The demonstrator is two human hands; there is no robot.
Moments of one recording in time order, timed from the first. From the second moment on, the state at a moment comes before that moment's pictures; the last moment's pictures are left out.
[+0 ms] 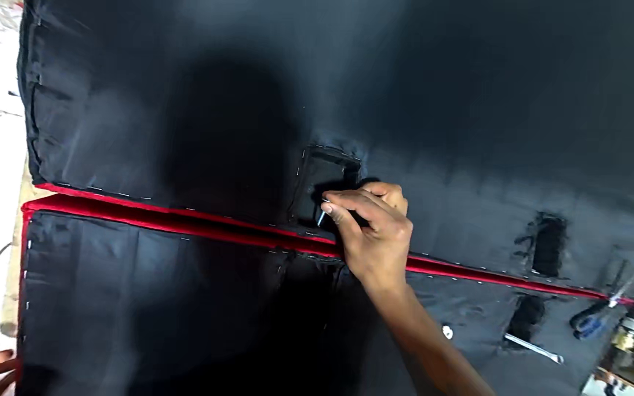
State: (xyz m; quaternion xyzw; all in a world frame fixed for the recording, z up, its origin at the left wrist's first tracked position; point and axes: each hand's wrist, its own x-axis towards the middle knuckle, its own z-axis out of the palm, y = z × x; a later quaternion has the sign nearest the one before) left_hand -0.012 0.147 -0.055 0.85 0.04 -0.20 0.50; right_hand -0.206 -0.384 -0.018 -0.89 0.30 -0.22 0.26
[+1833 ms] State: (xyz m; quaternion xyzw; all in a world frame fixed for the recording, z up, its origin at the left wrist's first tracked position) left_hand -0.013 0.133 -0.012 0.82 0.08 -0.40 0.41; right_hand -0.213 -0.368 0.018 -0.97 0.19 0.11 0.15
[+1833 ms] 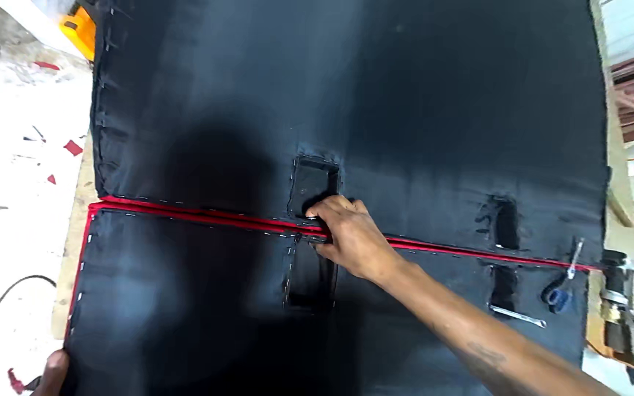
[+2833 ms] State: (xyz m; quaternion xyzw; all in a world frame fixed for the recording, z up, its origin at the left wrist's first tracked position) left_hand -0.070 -0.251 -0.012 0.66 -0.73 -0.17 0.05; right_hand -0.249 -0.365 -0.001 -0.97 0.18 0.03 0.14
